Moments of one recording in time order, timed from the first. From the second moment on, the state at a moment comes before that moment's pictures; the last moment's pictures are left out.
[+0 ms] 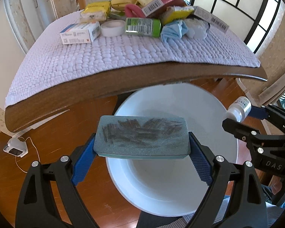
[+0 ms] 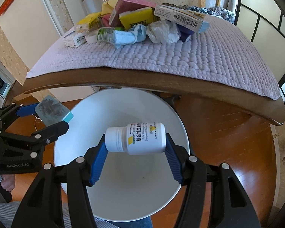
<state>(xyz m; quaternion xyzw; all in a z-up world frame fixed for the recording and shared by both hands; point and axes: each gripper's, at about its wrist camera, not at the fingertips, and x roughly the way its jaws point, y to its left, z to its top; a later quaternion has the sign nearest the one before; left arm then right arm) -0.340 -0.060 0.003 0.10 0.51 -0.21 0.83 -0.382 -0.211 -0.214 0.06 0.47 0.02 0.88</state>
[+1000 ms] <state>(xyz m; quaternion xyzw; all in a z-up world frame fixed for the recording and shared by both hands) -0.349 -0.068 -0.044 0.13 0.54 -0.22 0.80 -0.350 -0.211 -0.264 0.07 0.51 0.01 0.86</state>
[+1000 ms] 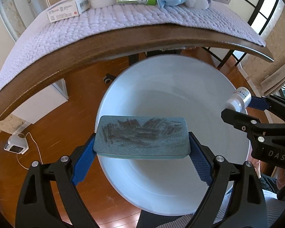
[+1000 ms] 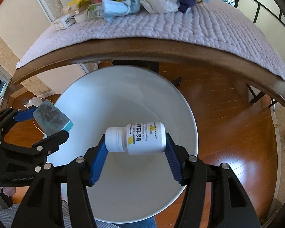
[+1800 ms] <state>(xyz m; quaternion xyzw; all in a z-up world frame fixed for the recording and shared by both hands) -0.340 -0.072 -0.061 0.14 0.56 -0.22 0.79 -0.330 -0.208 -0.283 0.07 0.52 0.01 0.85</state>
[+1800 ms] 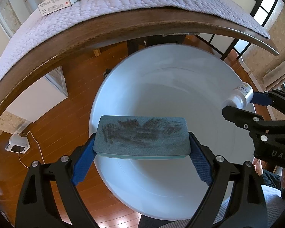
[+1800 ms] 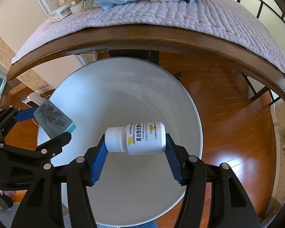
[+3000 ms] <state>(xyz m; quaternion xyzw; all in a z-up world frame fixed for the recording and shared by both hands) -0.339 -0.077 -0.062 0.15 0.56 -0.22 0.79 -0.335 -0.207 -0.275 0.07 0.52 0.02 0.85</state>
